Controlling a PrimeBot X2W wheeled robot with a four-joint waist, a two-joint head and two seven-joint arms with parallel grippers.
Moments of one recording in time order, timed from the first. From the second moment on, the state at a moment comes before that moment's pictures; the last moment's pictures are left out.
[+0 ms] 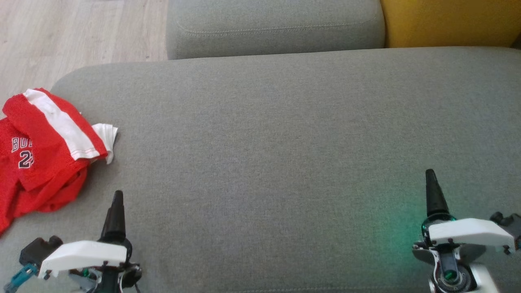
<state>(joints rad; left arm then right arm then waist) -0.03 0.02 0.08 0.37 -1.05 -0.12 -0.02 -0.08 -0.05 -0.03 0.39 1.10 0.13 -0.02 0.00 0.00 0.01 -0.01</state>
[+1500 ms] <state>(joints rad) -0.06 0.03 0.04 0.38 -0.46 -0.05 -0.15 -0.16 -0.05 0.03 0.46 0.51 0.13 -0.15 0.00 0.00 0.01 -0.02</state>
